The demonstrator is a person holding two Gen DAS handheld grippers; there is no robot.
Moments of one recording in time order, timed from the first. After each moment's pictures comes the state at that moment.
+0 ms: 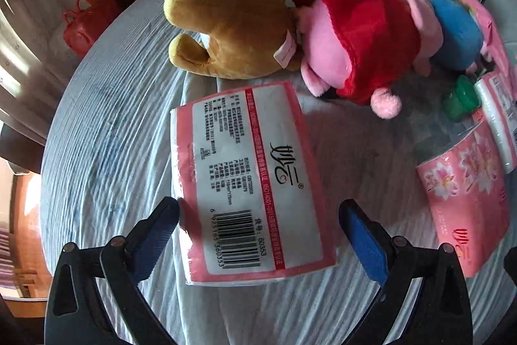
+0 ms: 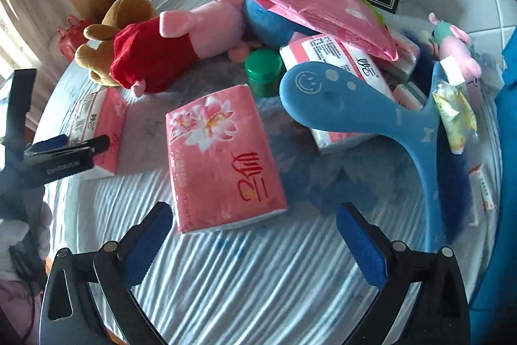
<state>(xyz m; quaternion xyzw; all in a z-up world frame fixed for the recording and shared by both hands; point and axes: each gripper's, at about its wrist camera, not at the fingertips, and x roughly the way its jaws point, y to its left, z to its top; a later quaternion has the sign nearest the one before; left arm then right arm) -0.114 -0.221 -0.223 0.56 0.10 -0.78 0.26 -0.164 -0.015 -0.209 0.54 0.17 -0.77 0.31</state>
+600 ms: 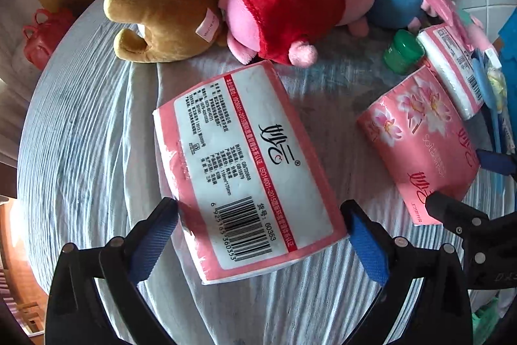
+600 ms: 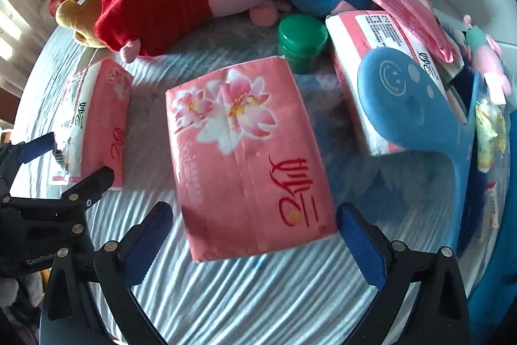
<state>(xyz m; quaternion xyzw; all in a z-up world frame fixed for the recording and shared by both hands) -0.104 -0.186 -0.211 0.58 0.13 -0.79 0.15 -0.169 -0.051 -0.245 0.59 0.23 -0.72 0.29</state>
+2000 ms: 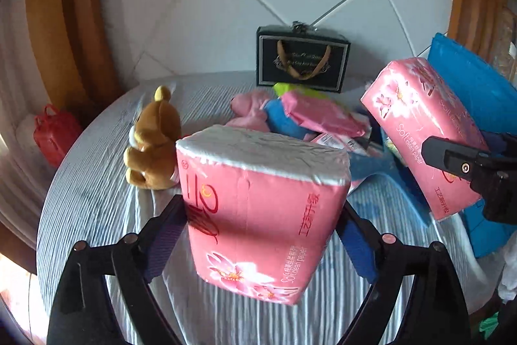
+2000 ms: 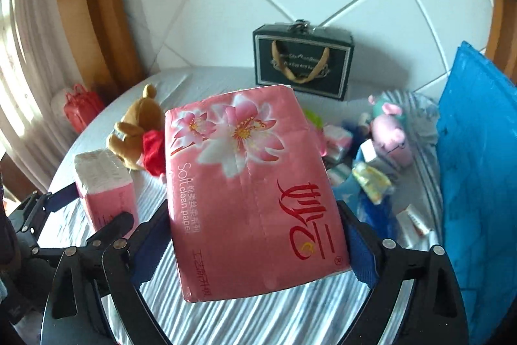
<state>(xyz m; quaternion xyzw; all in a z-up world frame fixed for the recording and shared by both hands) -0.075 -0.084 -0.078 0.36 0.06 -0.93 0.10 -0.137 0.043 -0.058 0.38 0.11 -0.87 0.28</state>
